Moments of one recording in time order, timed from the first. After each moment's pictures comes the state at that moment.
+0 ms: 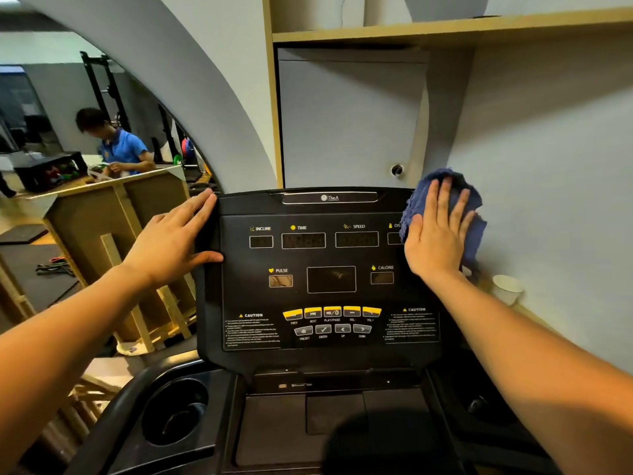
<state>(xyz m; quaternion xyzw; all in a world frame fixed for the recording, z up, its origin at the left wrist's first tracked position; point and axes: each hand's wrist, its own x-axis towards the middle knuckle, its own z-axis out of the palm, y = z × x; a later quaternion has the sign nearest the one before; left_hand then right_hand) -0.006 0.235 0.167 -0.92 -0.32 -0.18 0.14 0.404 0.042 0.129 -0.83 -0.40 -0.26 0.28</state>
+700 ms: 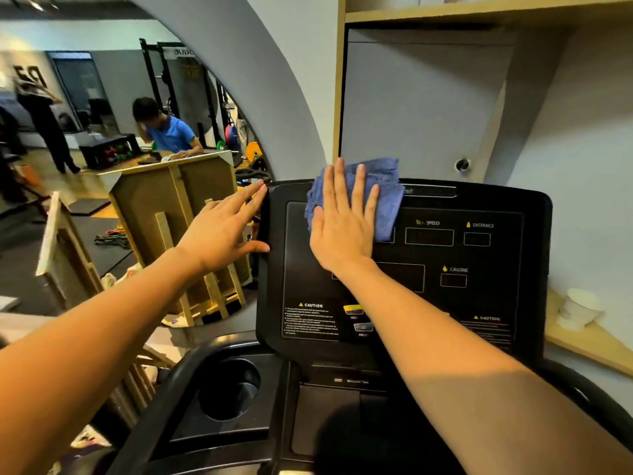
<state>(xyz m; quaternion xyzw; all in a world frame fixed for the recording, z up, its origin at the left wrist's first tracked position) -0.034 0.244 0.161 -0.92 -0.33 -0.17 0.13 0.186 0.165 0.139 -0.74 -0.56 -0.28 0.25</state>
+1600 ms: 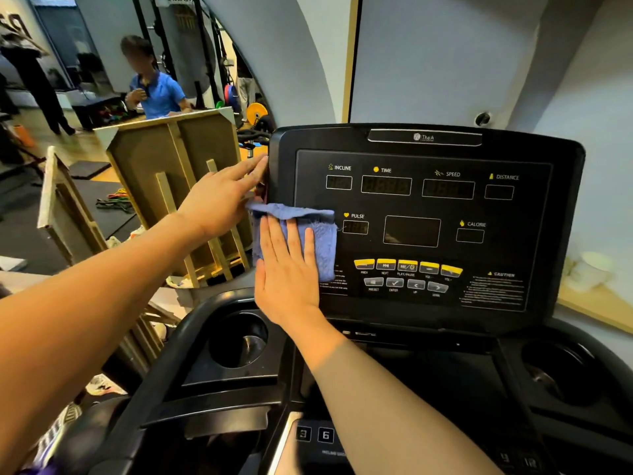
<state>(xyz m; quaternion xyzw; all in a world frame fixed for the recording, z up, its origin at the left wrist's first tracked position) -0.046 0.247 0.130 -0.92 -0.33 -0.17 0.12 0.070 0.125 0.019 -0.70 -0.66 -0.17 0.21</state>
